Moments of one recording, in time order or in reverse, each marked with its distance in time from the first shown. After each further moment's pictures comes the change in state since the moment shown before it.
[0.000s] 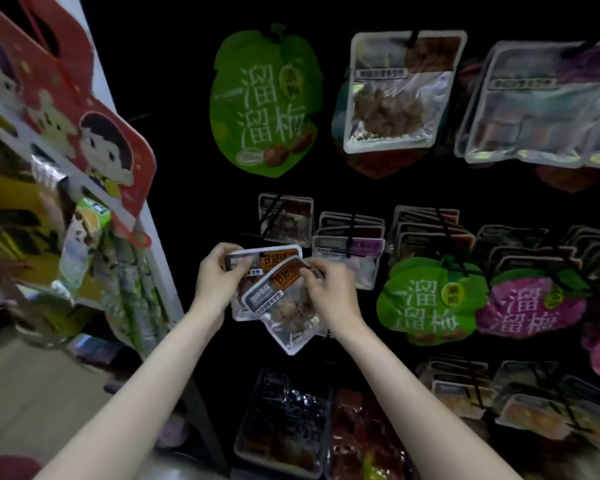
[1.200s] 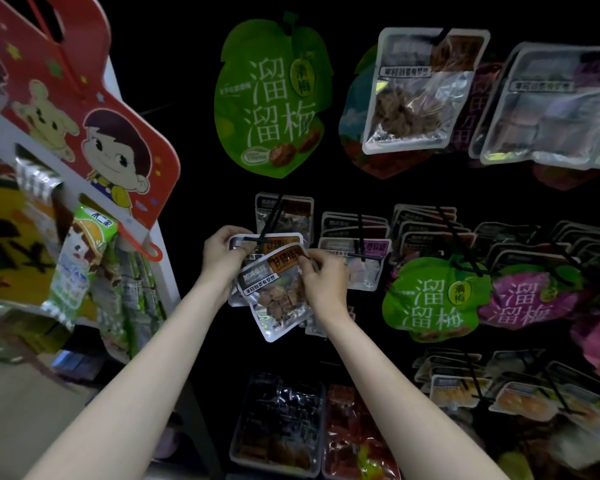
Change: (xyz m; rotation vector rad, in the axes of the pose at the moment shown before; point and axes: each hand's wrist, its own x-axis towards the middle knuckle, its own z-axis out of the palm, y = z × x) left_hand 0.061 -0.007 0.007 -0.095 -0.063 -0.135; right_hand 0.030 -0.002 0.045 0.035 0.216 0.205
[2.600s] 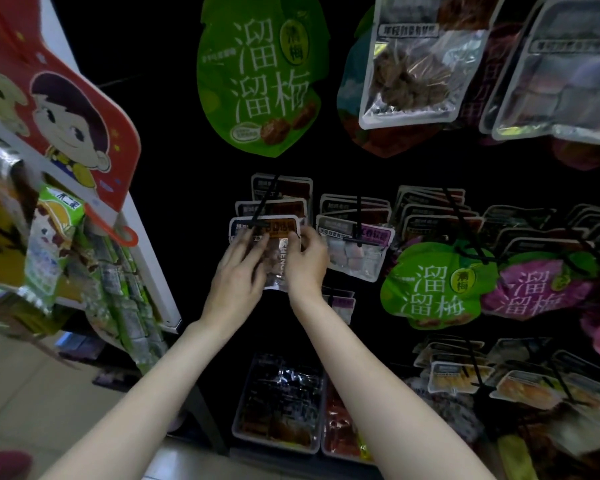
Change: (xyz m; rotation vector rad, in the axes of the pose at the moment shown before) left_hand -0.051 -0.039 0.002 0.715 -0.160 0.584; right_hand 0.004 -0.004 0.028 0.299 0.113 0.103
